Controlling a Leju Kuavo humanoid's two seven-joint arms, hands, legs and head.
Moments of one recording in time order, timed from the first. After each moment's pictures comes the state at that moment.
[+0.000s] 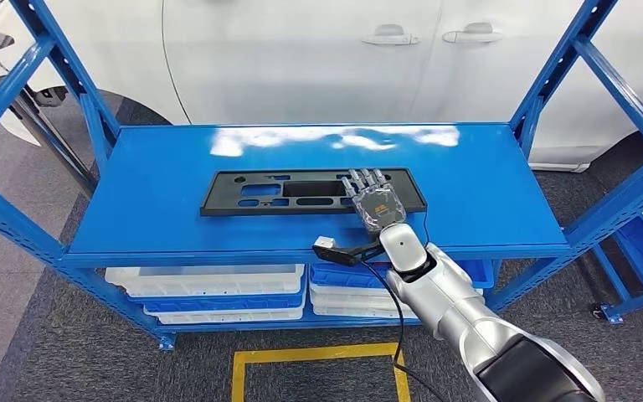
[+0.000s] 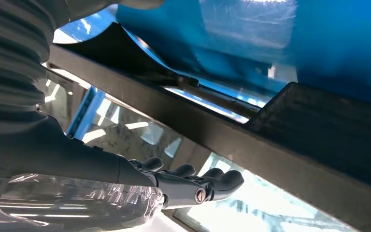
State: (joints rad) left arm -0.15 -0.14 0.37 -0.22 -0.99 -0.05 0.02; right arm -0.75 -0.04 0.62 -0.66 1.44 -0.24 0.14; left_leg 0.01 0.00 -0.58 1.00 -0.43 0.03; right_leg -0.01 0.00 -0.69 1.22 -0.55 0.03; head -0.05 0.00
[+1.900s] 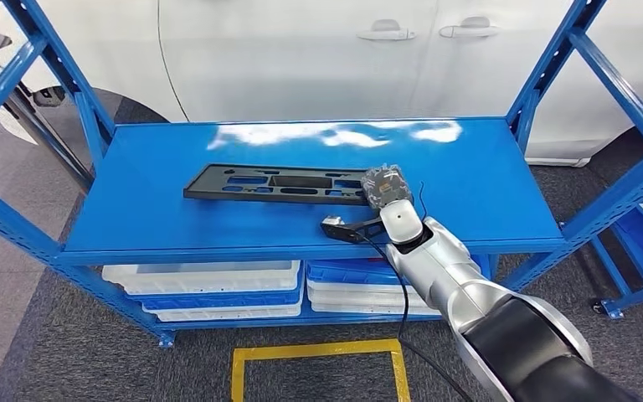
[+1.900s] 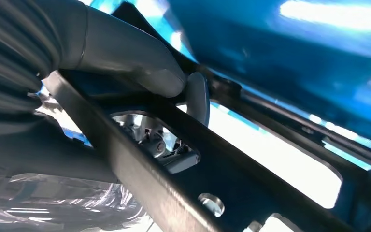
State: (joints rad) left arm -0.15 -0.14 0.35 -0.22 -0.98 -0.06 0.03; right arm -0.95 0.04 0.60 -0.36 1.49 -0.18 0.17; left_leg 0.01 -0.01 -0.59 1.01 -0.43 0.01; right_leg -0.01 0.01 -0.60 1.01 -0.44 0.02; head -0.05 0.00
